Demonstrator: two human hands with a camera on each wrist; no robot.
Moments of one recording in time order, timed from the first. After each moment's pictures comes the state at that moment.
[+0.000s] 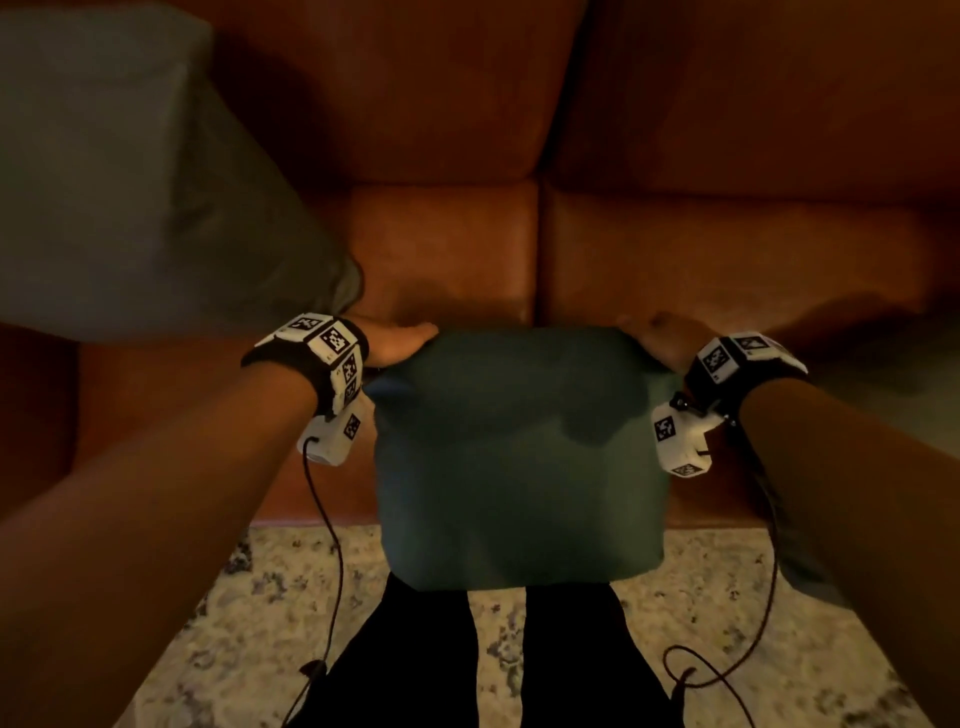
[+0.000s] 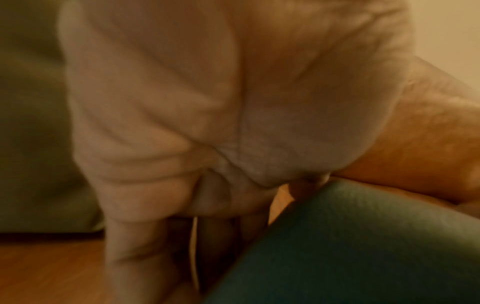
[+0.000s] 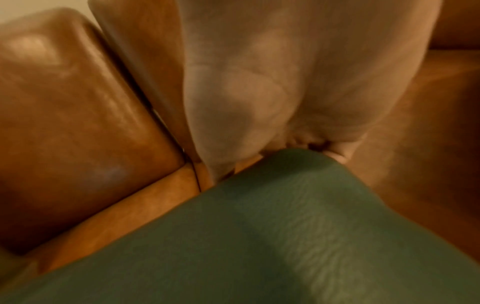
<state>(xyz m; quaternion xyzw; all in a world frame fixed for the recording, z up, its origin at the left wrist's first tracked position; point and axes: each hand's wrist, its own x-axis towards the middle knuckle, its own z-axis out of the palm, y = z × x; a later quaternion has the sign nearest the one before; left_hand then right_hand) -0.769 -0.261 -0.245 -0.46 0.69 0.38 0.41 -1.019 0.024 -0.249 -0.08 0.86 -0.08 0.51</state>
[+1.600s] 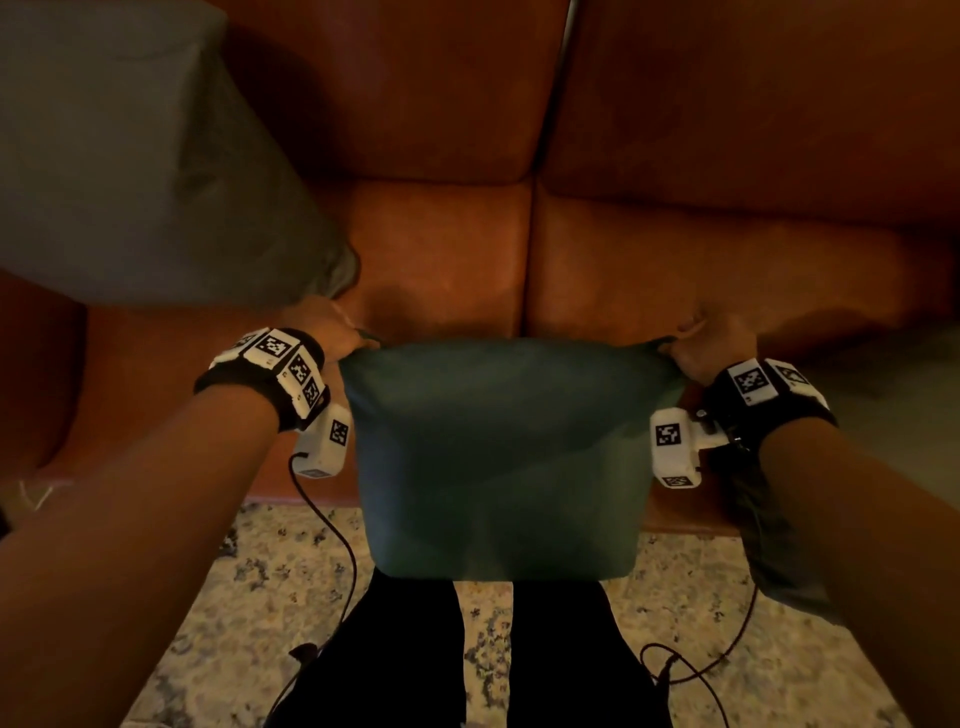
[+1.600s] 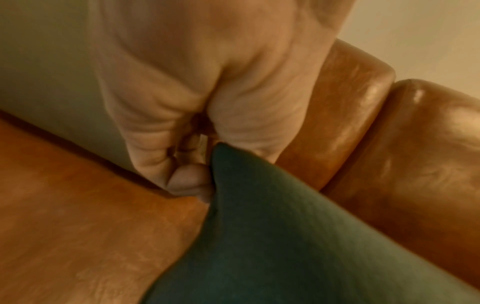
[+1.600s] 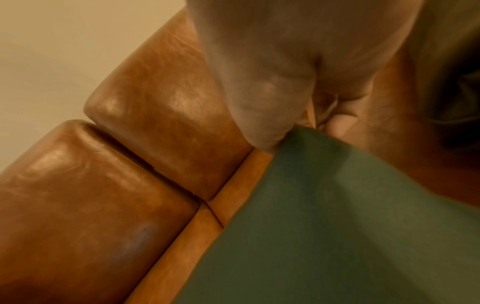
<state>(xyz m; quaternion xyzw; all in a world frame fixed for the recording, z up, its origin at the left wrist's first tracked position) -0.735 -0.258 -0.206 -0.52 0.73 0.29 0.35 -1.037 0.070 -0.209 -0.10 0.92 -0.03 0.38</state>
